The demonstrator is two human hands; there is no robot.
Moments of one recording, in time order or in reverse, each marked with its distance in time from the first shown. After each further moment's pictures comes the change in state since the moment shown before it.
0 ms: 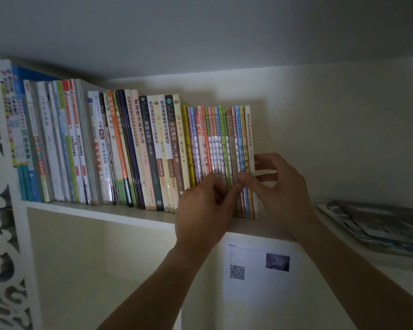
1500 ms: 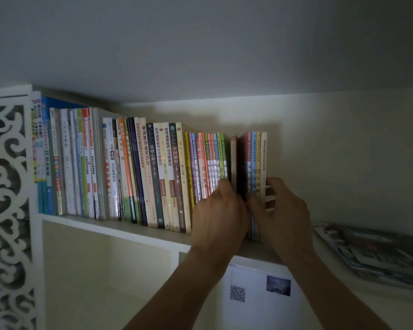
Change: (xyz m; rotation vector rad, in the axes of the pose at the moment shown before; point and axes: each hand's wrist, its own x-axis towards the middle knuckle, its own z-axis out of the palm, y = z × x) left_hand 0.016 0.052 0.000 0.294 0.019 0.103; right_hand -0.003 0.006 -0.004 -0.197 0.110 -0.048
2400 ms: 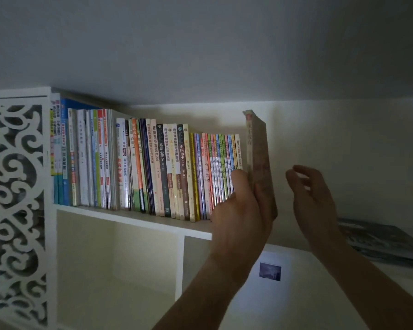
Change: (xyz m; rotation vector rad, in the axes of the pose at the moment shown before) left_hand -0.032 0.050 -0.035 -0.358 0.109 -0.005; right_hand -0.010 -0.020 -0.069 0.378 0.076 0.284
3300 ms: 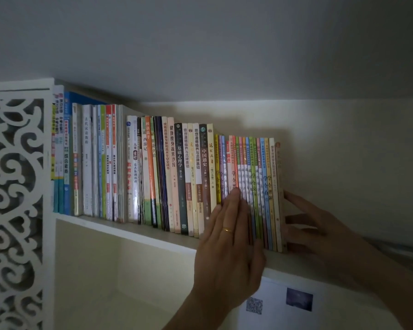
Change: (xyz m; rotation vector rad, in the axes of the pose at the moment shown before) left_hand -0.023 -0.126 0.001 0.406 -0.200 0.200; right_hand 0.023 0.037 0.032 -0.065 -0.684 0.152
